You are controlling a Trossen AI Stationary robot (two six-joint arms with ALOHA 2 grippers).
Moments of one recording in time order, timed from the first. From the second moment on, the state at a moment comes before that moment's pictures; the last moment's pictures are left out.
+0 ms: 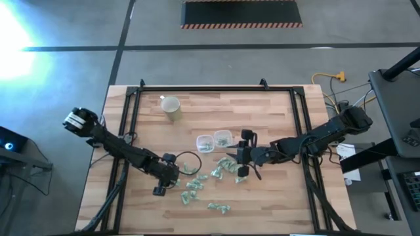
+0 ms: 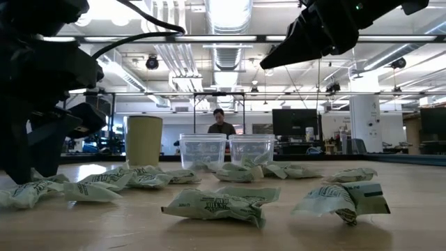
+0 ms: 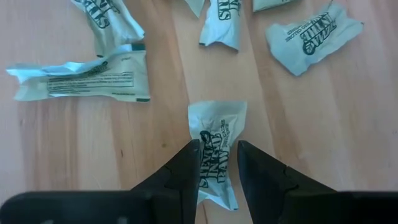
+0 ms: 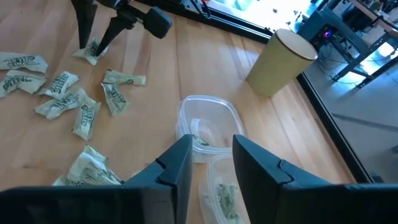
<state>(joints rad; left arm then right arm) -0.47 1.41 0.56 -0.19 0.00 -0.33 0.32 1.44 0.77 0.12 0.54 -0.07</state>
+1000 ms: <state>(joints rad) -0.47 1.31 0.61 -0.18 -0.38 -0.06 0.32 1.44 0.77 0.11 0.54 -0.06</state>
